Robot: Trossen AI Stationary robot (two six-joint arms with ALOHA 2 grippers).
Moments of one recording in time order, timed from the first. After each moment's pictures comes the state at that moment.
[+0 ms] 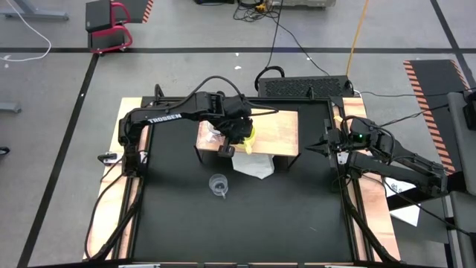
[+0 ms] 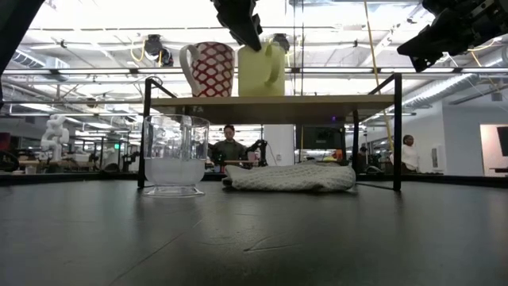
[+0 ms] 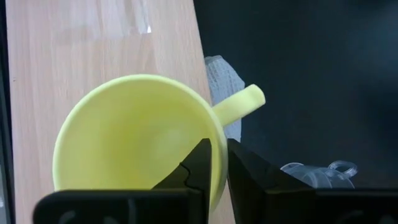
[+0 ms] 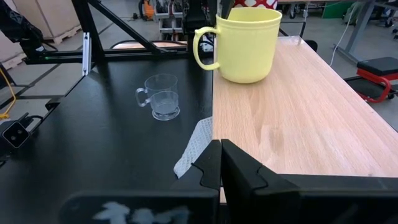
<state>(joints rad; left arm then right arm) 0.18 1.90 2.02 -1.18 0.19 0.39 -0.43 0.32 0.46 -0.47 -0.43 -0.09</state>
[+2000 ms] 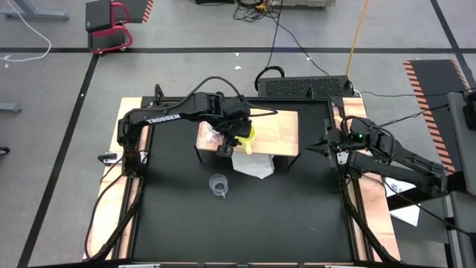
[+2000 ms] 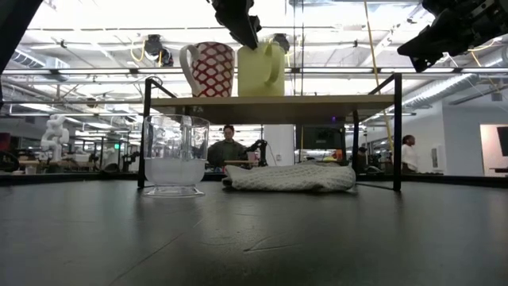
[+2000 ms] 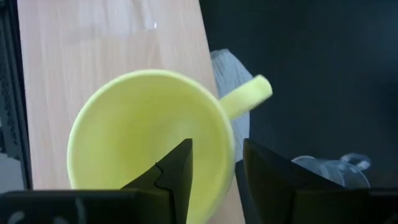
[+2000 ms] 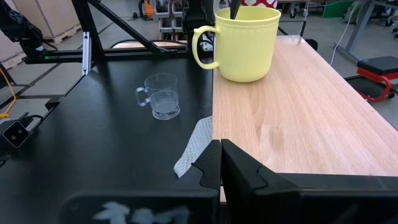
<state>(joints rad) 0.17 1.90 2.02 -1.19 0.14 0.42 -0.43 0.32 0.46 -0.47 -0.43 -0.09</state>
